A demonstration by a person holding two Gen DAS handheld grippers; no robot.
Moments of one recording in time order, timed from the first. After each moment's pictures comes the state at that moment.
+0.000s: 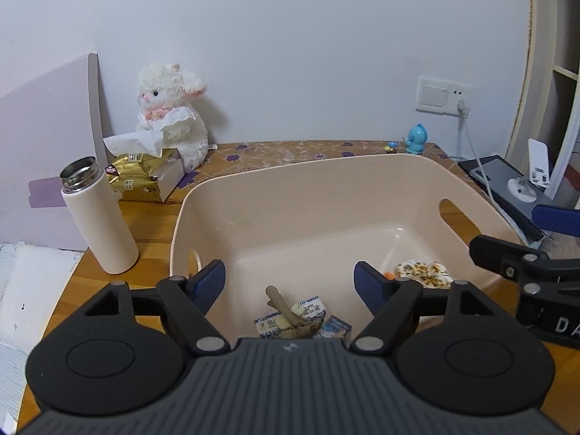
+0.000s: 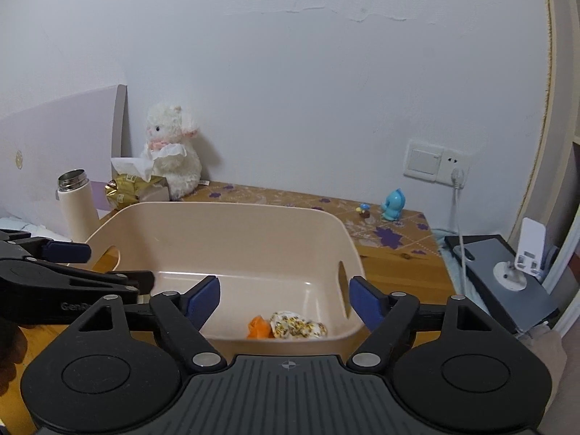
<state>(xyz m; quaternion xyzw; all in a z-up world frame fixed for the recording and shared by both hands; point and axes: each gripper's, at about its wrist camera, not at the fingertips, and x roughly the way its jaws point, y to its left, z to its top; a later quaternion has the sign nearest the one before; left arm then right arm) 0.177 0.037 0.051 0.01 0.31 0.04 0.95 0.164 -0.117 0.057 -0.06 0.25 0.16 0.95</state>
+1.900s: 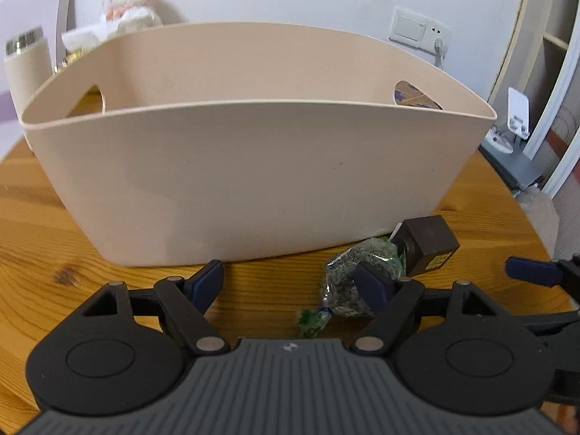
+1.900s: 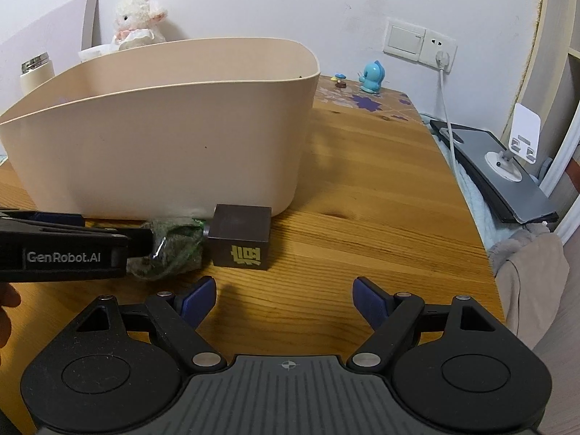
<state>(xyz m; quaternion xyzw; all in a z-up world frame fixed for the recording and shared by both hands) 0.165 -0.016 -0.054 -0.07 0.38 0.01 0.92 0.157 -0.162 -0.062 -0.09 0.38 0.12 0.91</state>
